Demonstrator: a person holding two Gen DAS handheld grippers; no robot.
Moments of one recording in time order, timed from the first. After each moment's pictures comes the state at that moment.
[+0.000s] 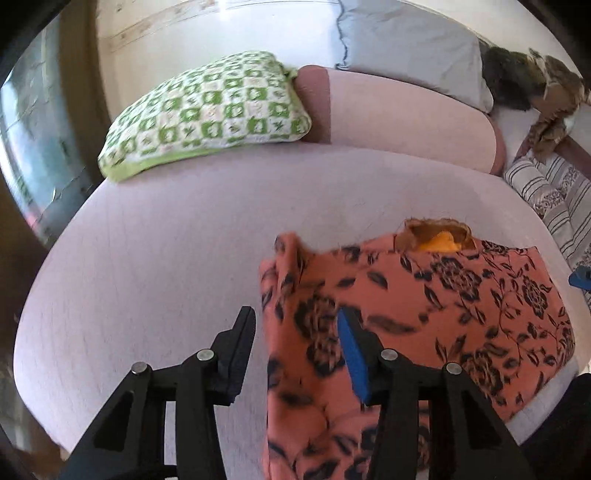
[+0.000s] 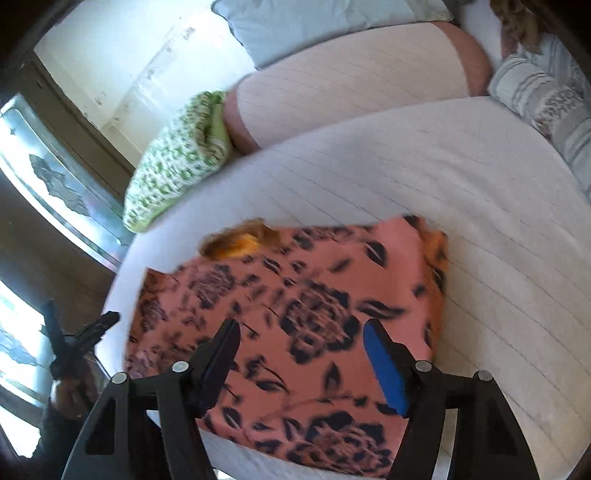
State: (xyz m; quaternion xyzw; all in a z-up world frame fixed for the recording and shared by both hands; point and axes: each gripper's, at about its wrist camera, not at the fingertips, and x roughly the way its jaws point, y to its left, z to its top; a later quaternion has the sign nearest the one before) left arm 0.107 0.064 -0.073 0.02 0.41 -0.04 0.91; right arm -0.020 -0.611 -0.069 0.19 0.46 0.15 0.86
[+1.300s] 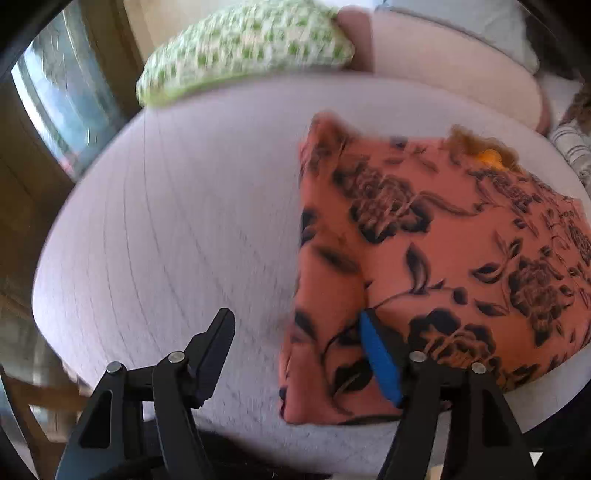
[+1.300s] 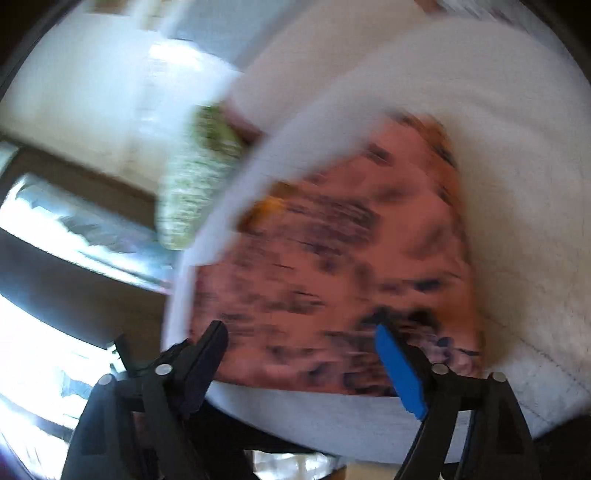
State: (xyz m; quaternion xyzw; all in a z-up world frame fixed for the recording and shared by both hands) left arm 0.049 0.065 -0.136 0.01 0.51 0.05 0.86; right arm -0.043 -0.582 -0.156 0.35 0.50 0.16 0.78
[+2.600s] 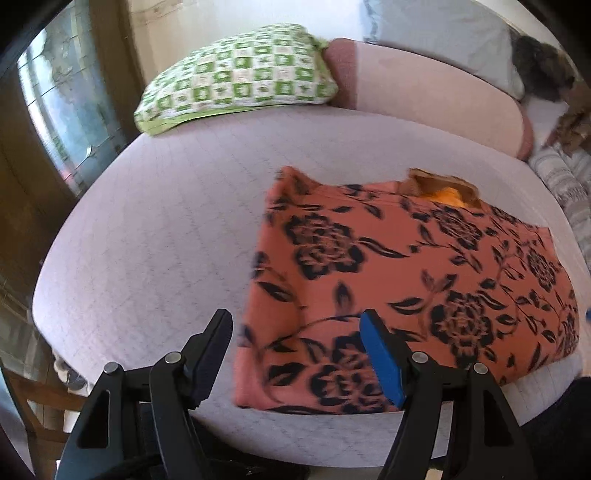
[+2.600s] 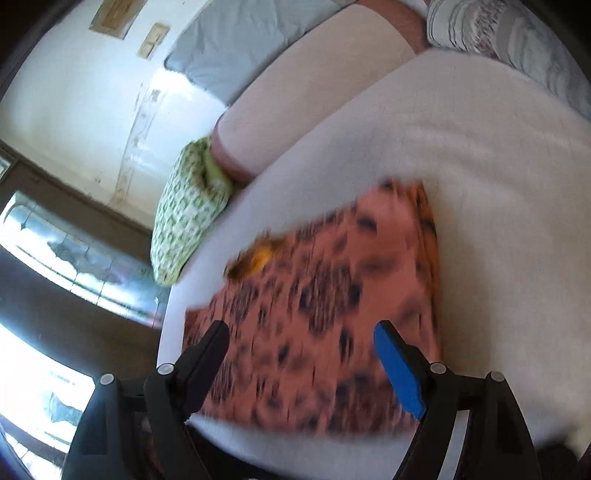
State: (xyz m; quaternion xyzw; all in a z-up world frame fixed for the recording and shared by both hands) left arm 0.037 0.026 -0.087 0.01 0.46 0.03 0.89; right arm -0.051 -0.597 -0.105 0.36 0.43 0.14 0.82
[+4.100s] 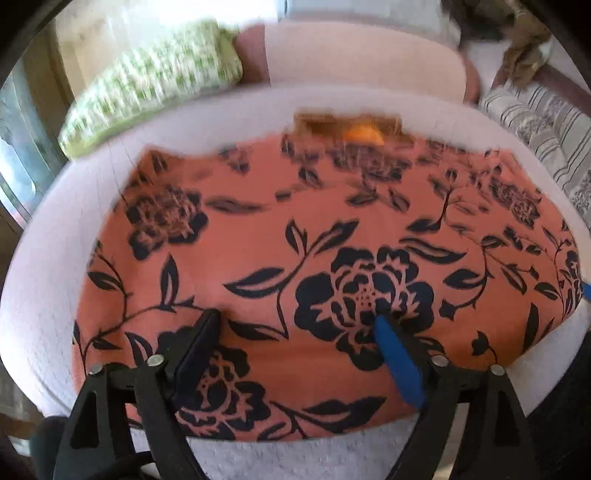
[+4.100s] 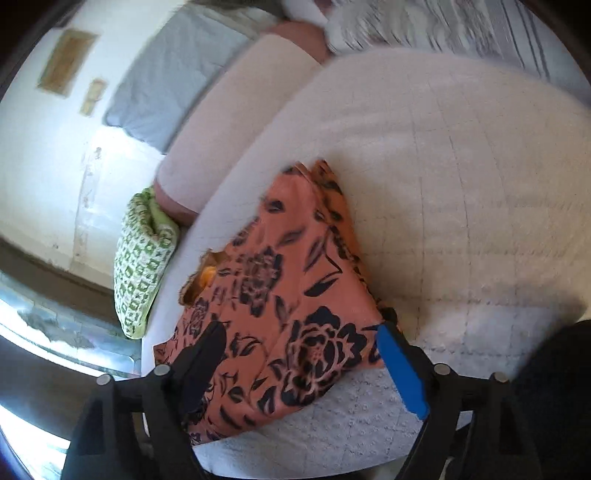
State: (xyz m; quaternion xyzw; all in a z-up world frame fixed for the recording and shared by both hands) left arm 0.041 -0.068 -0.149 0.08 0.46 -0.05 0.88; right arm -0.102 -0.623 -0.150 0.44 0.42 -0.01 0.80
